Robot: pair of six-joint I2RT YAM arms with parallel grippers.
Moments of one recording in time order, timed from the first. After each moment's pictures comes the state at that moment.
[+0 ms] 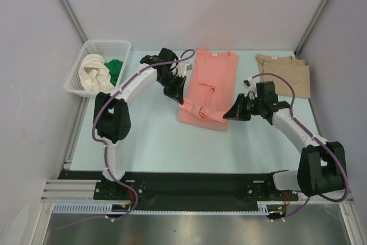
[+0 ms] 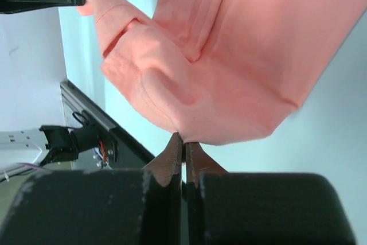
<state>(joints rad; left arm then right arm) -0.44 2.00 1.80 -1.03 0.49 0.03 0.20 1.31 0.85 -0.38 -0.66 0.48</state>
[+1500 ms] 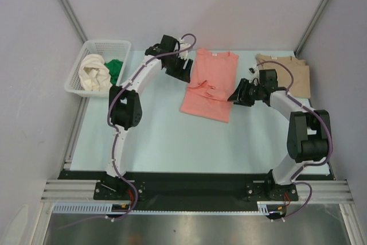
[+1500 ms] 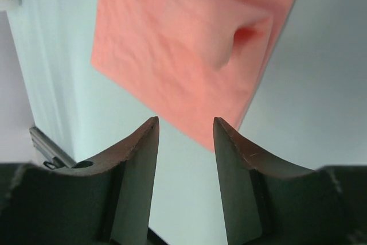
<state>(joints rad) -0.38 2.37 2.26 -0.80 0.33 0.10 0.07 1.70 1.10 -0.23 -0.55 0.41</state>
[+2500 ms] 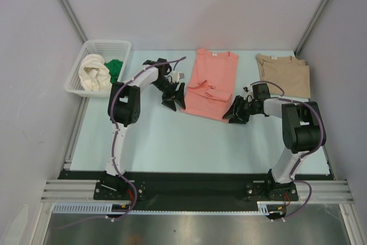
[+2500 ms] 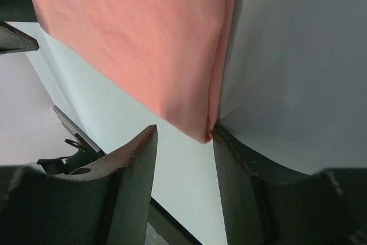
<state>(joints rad) -0.31 2.41 1.98 -1.11 0.70 -0.01 0.09 1.78 0.91 -0.20 -0.66 0.51</state>
